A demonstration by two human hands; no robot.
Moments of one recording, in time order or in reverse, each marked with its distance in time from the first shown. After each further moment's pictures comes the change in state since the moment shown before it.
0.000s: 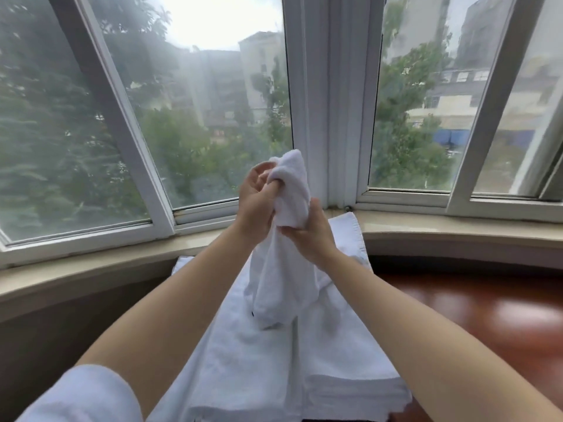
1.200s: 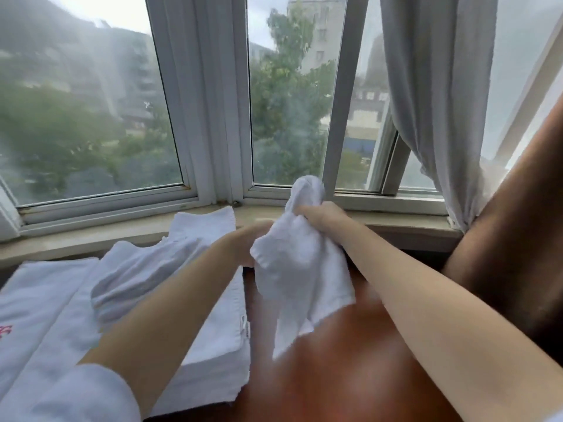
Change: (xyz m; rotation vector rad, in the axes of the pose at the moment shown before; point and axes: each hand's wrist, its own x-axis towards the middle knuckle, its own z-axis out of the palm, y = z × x) left_hand -0.097 -0.110 0.212 0.291 -0.083 -0.524; right_hand -0.030 0.038 -0.297 -0.317 0.055 0.614
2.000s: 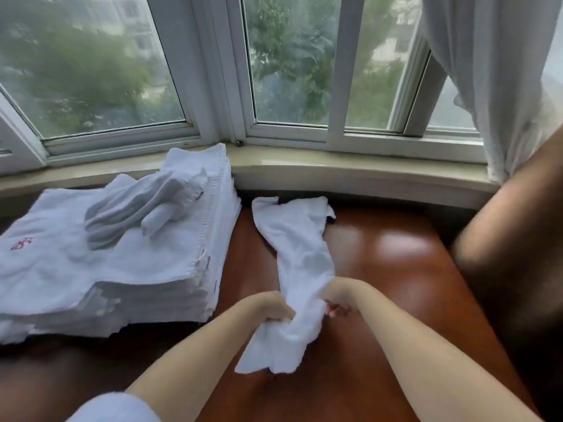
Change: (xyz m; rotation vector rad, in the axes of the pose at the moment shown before) left_hand -0.053 -0.208 0.094 0.995 -0.511 -0.590; right_hand 0.012 0.260 0.020 -0.381 -0.737 0.319
